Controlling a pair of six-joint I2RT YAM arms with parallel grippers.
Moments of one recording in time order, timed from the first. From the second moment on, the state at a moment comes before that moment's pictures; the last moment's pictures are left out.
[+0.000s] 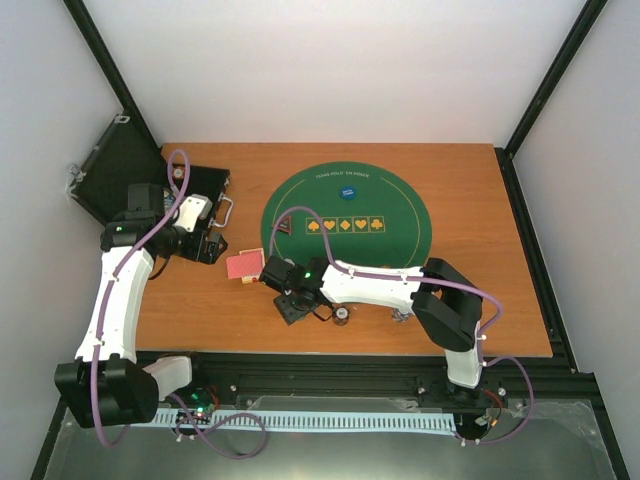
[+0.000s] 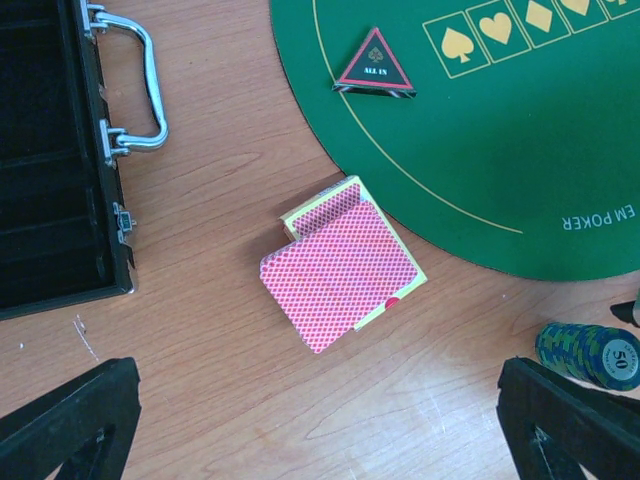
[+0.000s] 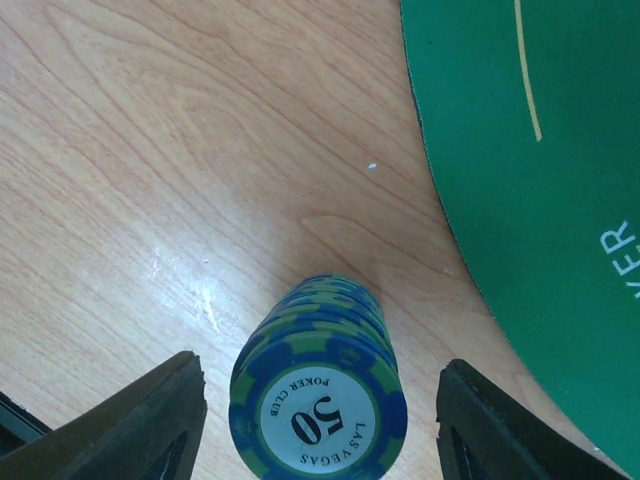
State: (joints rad) left arm 0.11 1.15 1.11 -1.01 0.37 0.32; right arm 1.16 1.91 1.41 -0.76 0.12 0.49
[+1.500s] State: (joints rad) left arm 0.11 1.14 1.12 -1.01 0.36 0.33; right arm 1.07 1.89 1.56 -0.81 0.12 0.46
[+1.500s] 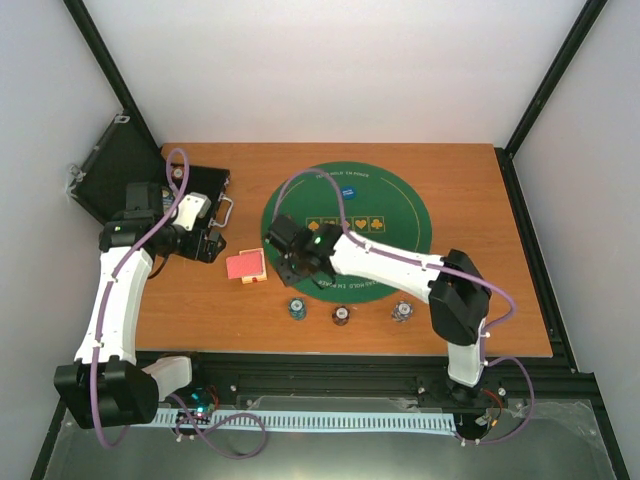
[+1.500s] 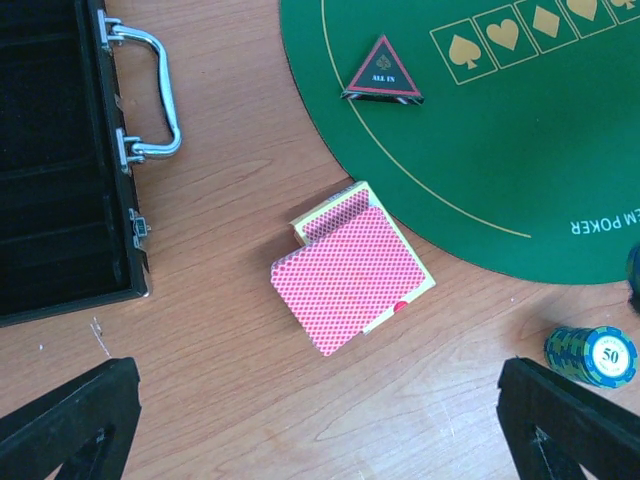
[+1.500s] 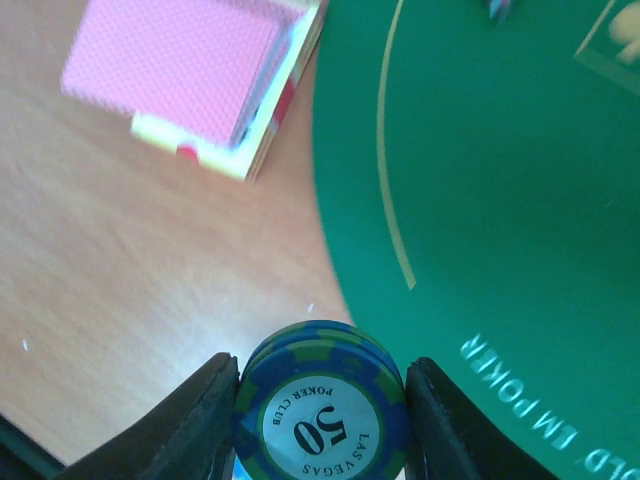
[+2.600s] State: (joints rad) left arm 0.11 1.14 1.17 -1.02 0.34 0.34; right arm 0.79 2.44 2.08 -0.85 0.03 0.32
